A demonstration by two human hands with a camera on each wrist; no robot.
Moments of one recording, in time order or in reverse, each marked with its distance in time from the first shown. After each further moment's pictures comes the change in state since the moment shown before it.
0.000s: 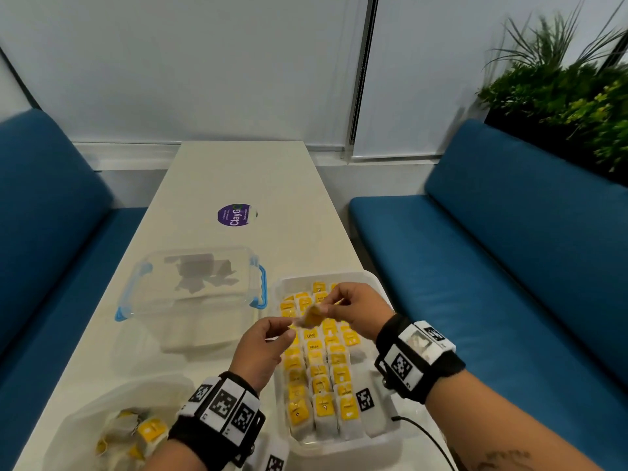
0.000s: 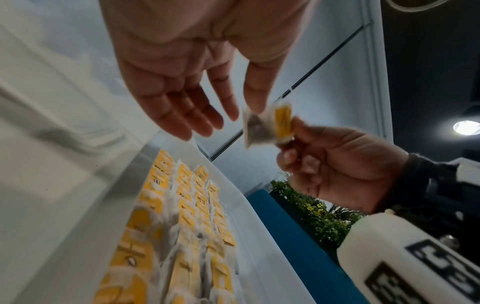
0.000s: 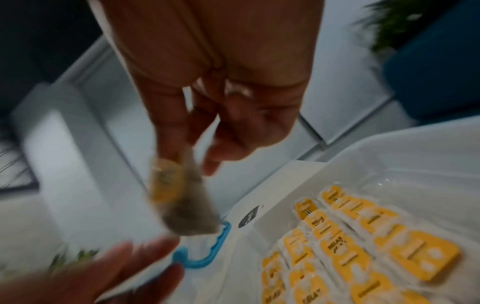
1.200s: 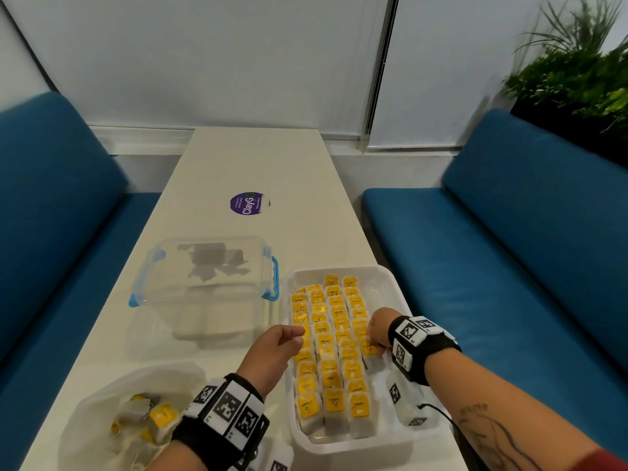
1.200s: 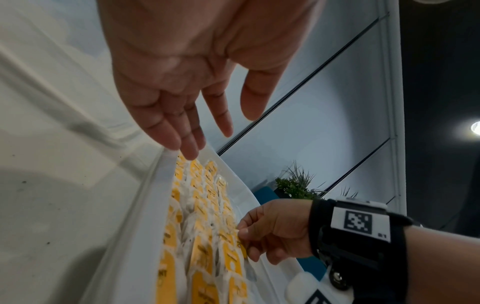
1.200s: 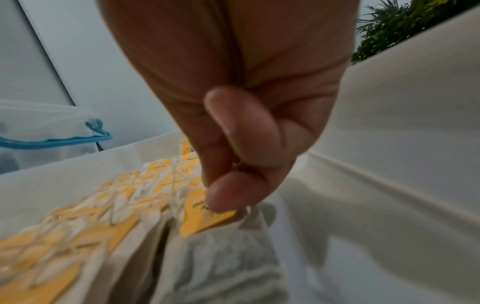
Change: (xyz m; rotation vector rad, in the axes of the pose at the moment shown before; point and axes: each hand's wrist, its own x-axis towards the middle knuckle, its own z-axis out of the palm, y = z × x) left_hand -0.006 -0.003 -0.004 0.088 -0.078 -0.181; right_hand 0.053 0.087 -0.001 -0.555 -0.311 0.614
